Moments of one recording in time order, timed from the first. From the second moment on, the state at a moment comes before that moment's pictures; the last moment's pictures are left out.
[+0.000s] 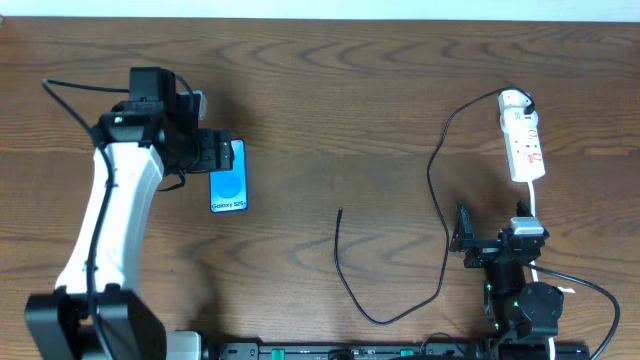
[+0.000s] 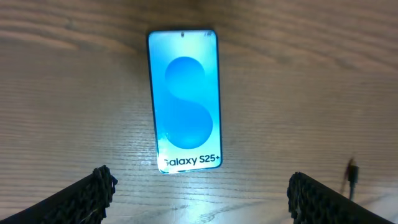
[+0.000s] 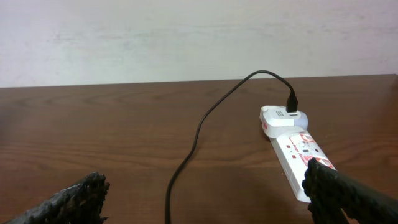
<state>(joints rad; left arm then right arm) 0.03 1.56 1.30 -0.99 0.18 -0.05 0.00 0.02 0.01 -0.07 -0.06 0.03</state>
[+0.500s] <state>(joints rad) 0.01 1.65 1.30 -0.96 0.11 -0.05 0.00 0.02 0.01 -0.07 -0.06 0.03</state>
